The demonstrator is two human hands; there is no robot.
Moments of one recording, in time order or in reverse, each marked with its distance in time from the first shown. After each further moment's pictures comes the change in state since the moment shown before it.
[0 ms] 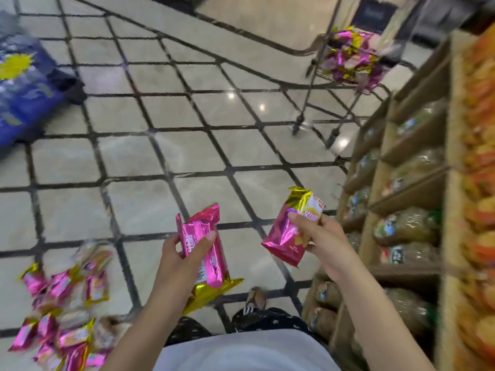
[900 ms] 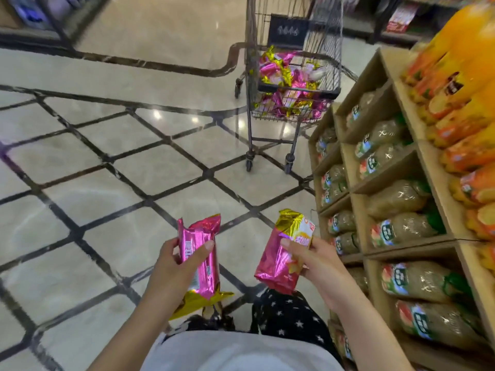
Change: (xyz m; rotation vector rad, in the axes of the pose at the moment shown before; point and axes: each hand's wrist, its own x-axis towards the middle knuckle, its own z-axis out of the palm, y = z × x) left_hand 0.351 0.276 0.167 0.355 -0.357 0.066; right_hand 0.277 -0.205 0.026 0.146 0.219 0.004
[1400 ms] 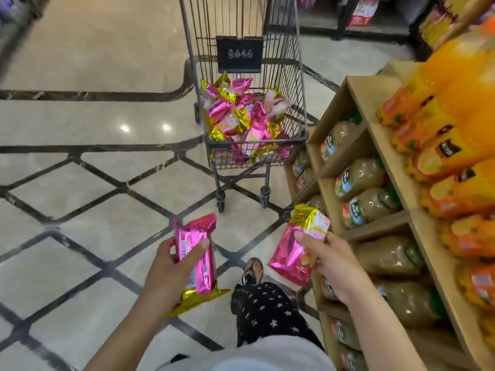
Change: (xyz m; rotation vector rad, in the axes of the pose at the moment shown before) left_hand 0.226 0.195 0.172 0.113 -0.095 0.045; right_hand 0.233 -0.175 -0.124 0.112 0.178 -0.025
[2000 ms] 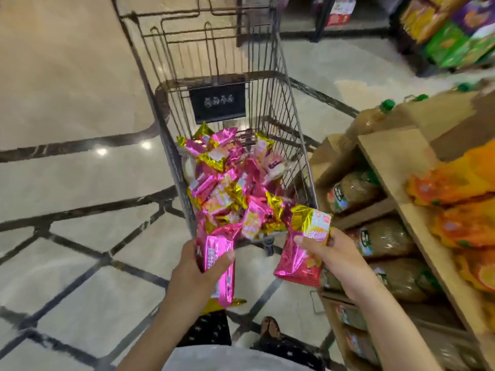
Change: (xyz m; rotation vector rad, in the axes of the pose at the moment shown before) left_hand 0.257 0.216 0.072 0.322 -0.241 0.091; right_hand 0.257 -0.191 0.033 -0.087 0.176 -0.007
